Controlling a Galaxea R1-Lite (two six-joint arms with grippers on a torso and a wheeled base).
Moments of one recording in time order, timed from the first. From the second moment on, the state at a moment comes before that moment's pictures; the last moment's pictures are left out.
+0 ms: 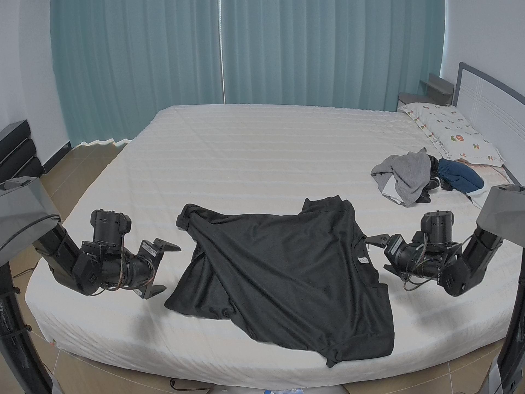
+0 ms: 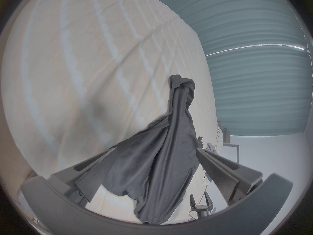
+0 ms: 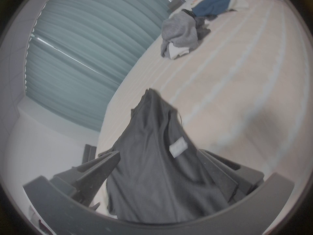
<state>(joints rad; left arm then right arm) -0.13 2.06 -0.68 -0.63 -0.29 -1.21 0.16 2.14 -0.60 -1.01 0.25 0.93</state>
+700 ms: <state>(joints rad) -0.24 2.15 -0.70 -0.63 -0.04 -1.00 0.16 2.09 -0.49 -1.05 0.29 0.95</state>
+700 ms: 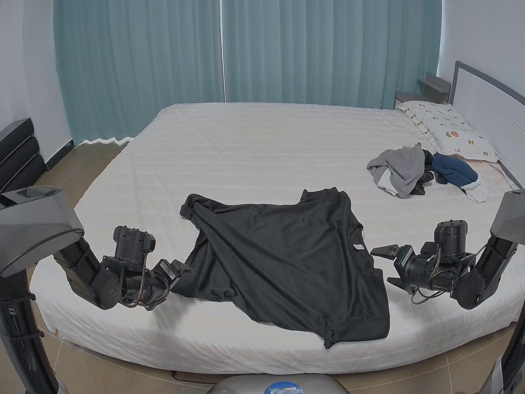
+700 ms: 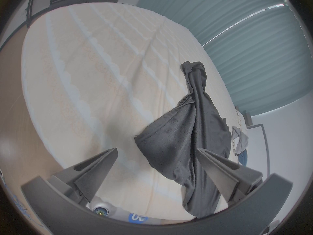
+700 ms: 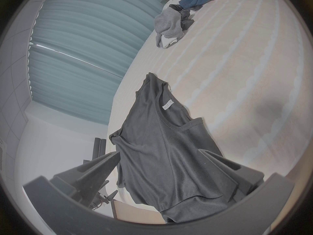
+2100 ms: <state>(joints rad) -0.16 2.06 -0.65 -0.43 -0.01 -0.82 0.15 2.29 -0.48 -1.13 0.20 0.74</state>
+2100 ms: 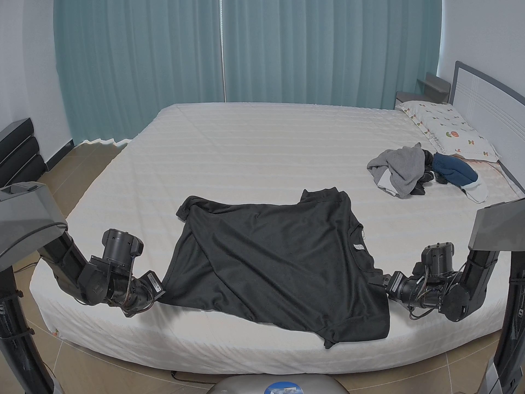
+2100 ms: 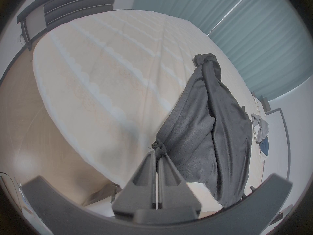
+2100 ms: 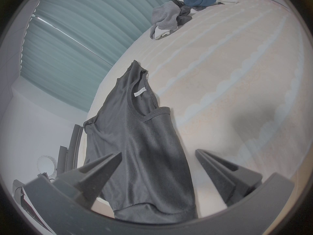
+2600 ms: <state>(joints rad) -0.14 2.00 -0.63 -0.42 -0.02 -0.79 0.11 2.29 -0.65 -1.06 0.20 0.74</state>
